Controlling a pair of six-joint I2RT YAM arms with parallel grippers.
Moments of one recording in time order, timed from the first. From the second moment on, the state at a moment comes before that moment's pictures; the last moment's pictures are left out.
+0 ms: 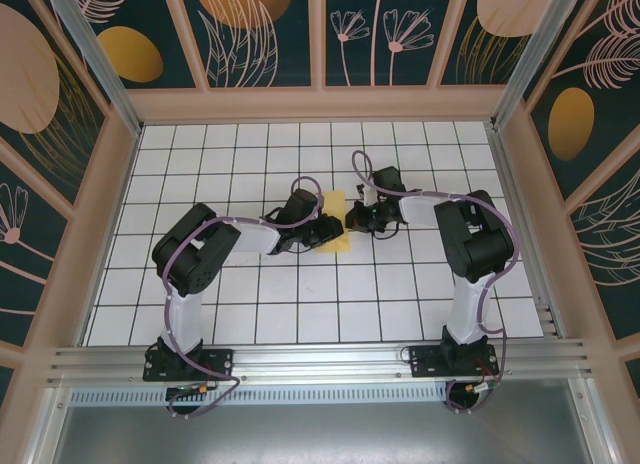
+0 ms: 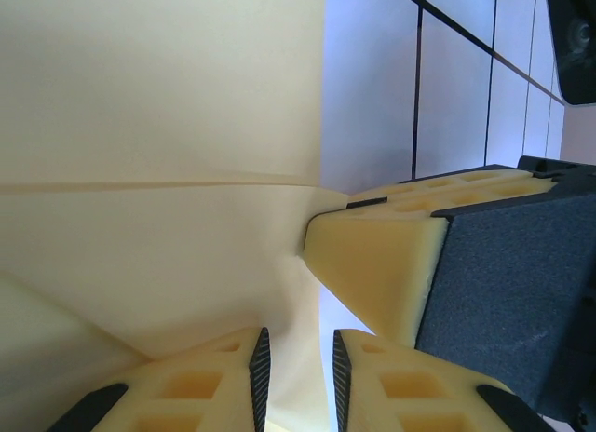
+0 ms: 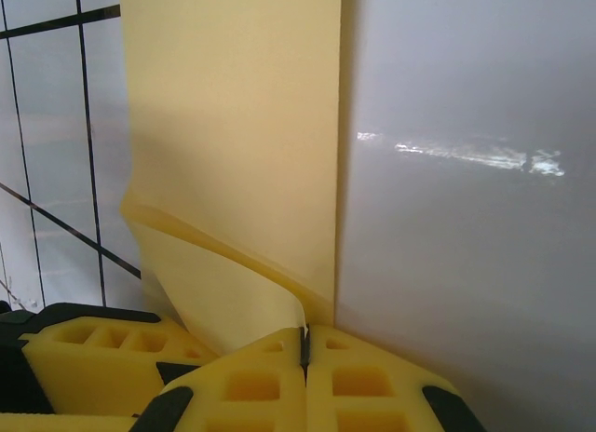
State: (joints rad) left arm -0.69 2.00 1.00 0.27 0.36 -1.02; right arm 0.39 1.93 1.07 -0.20 -0.56 0.46
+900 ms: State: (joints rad) left arm -0.69 2.00 1.00 0.24 0.30 -1.10; right arm 0.40 1.79 1.03 -0.21 -0.53 0.52
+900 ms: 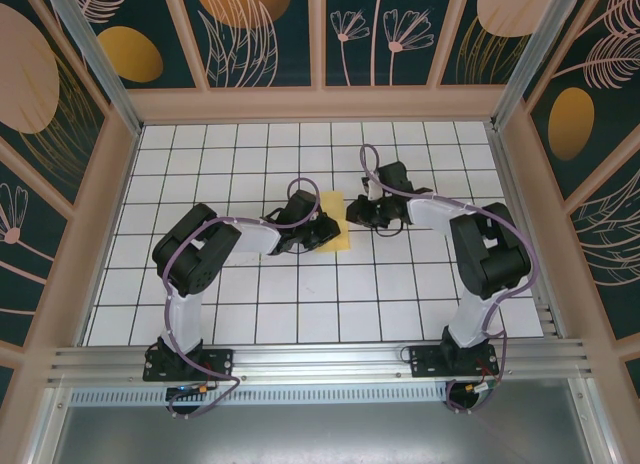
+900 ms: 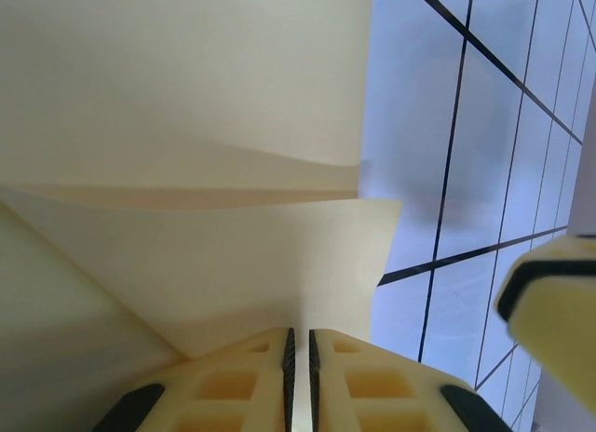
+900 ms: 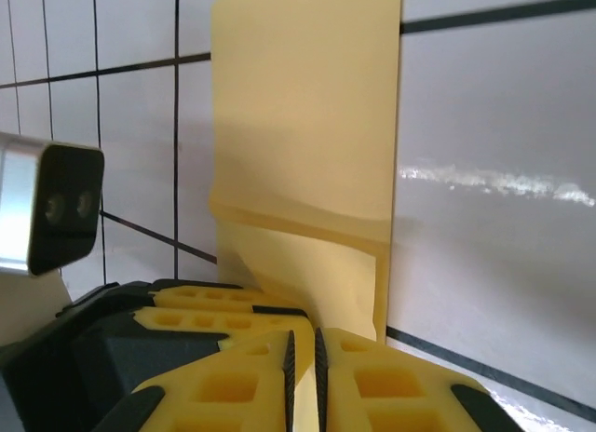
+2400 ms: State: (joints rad) left arm -0.67 1.94 0.99 0.16 0.17 -1.07; right arm 0.44 1.95 1.09 -0.21 -0.58 0.49
